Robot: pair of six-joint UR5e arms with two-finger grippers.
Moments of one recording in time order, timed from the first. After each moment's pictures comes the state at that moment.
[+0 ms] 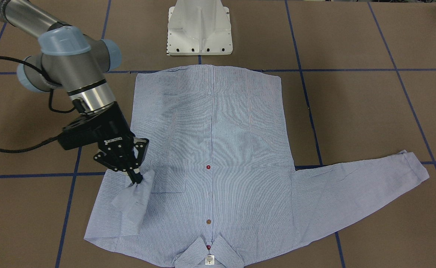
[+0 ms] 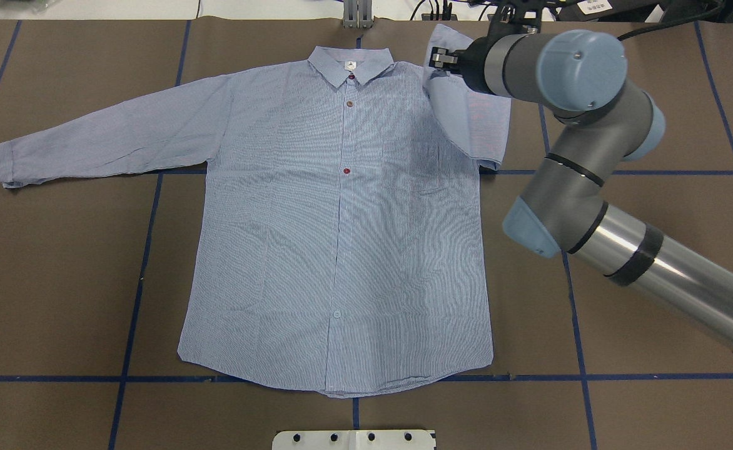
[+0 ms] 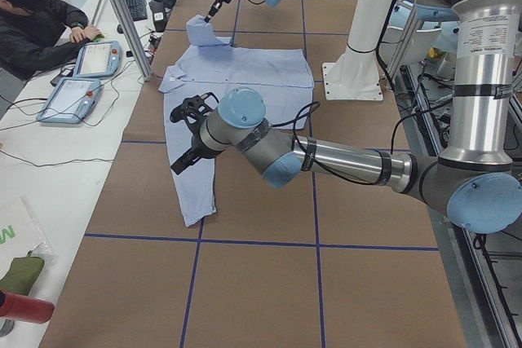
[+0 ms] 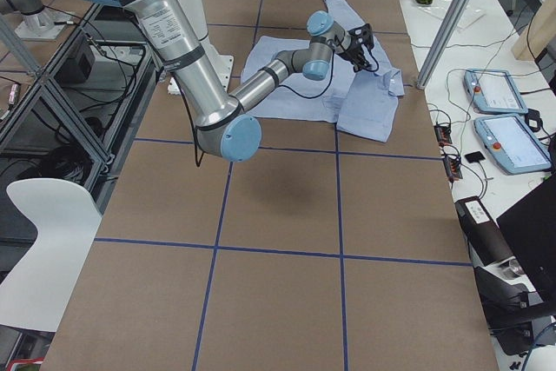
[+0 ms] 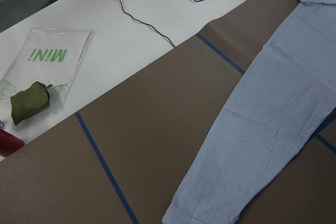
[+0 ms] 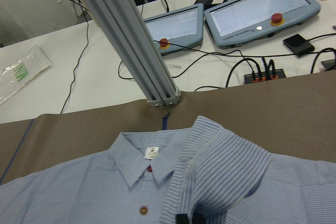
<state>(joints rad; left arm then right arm) -1.61 -1.55 -1.77 -2.22 -2.40 0.06 0.75 -0.92 1.54 -0.90 1.55 1.20</state>
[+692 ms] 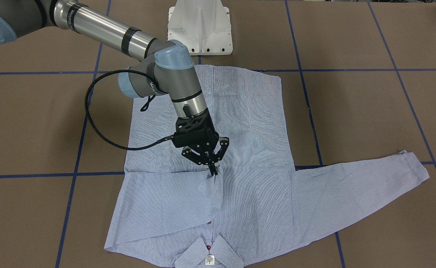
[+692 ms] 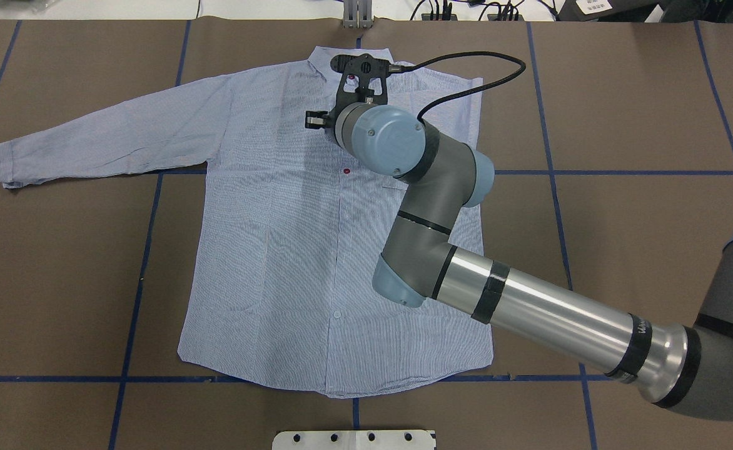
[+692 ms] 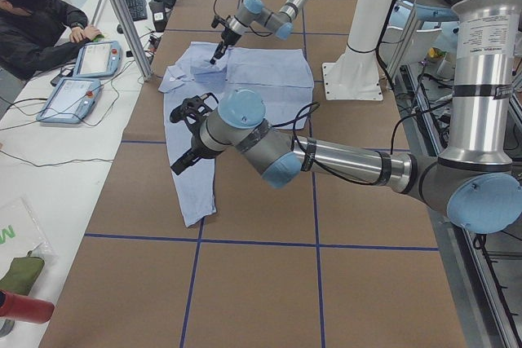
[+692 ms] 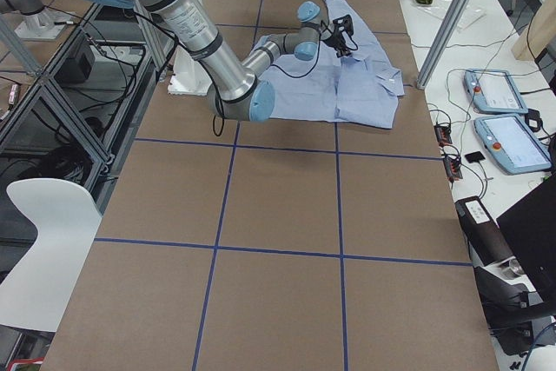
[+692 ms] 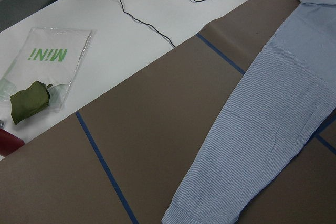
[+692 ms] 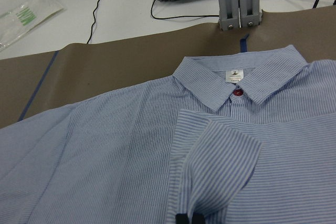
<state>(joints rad) -1.61 -1.55 -1.77 -2.22 -2.40 0.06 0.54 -0.64 1.21 -0.98 1.41 1.22</state>
